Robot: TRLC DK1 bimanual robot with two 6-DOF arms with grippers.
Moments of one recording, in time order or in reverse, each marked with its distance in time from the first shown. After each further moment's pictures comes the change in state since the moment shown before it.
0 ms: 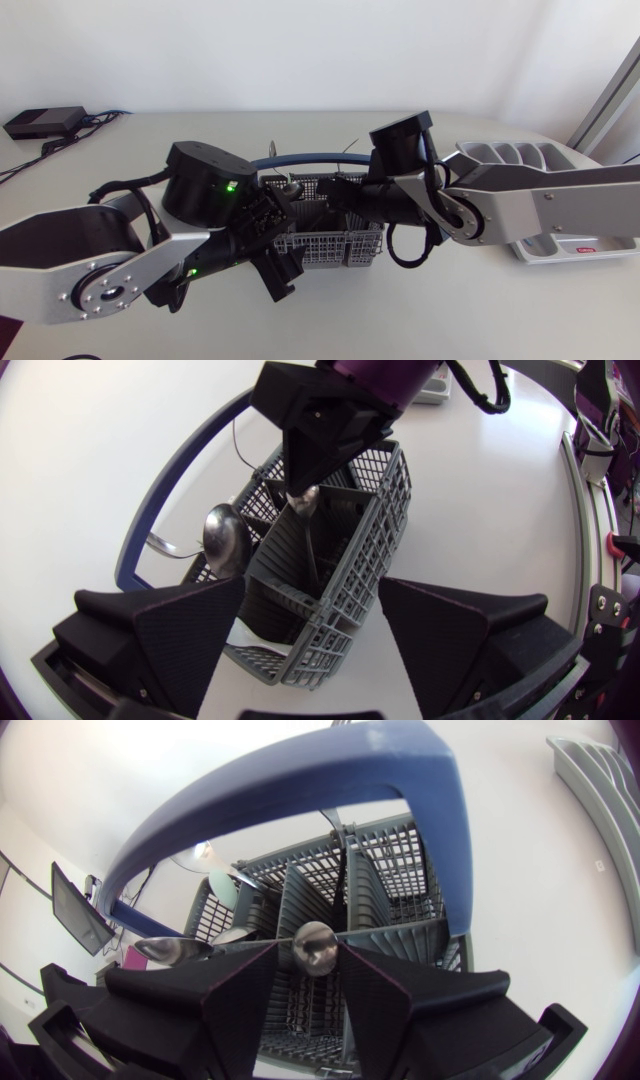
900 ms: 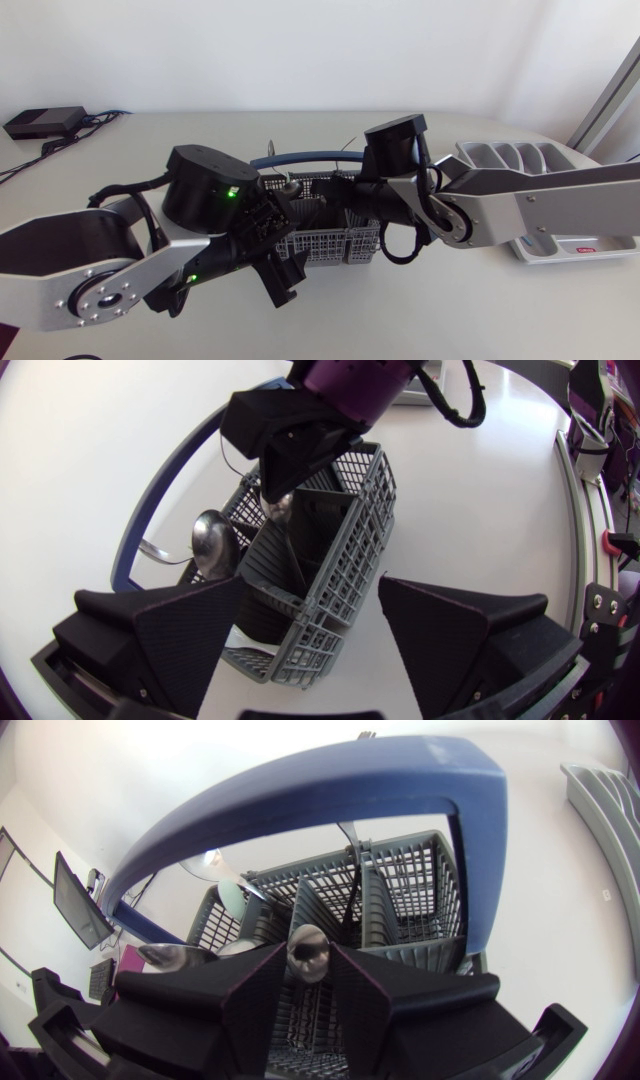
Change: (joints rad) left arm -0.023 -0.009 -0.006 -0.001 0.000 -0.003; right arm 0.010 0.040 0.000 0.101 0.025 -0.064
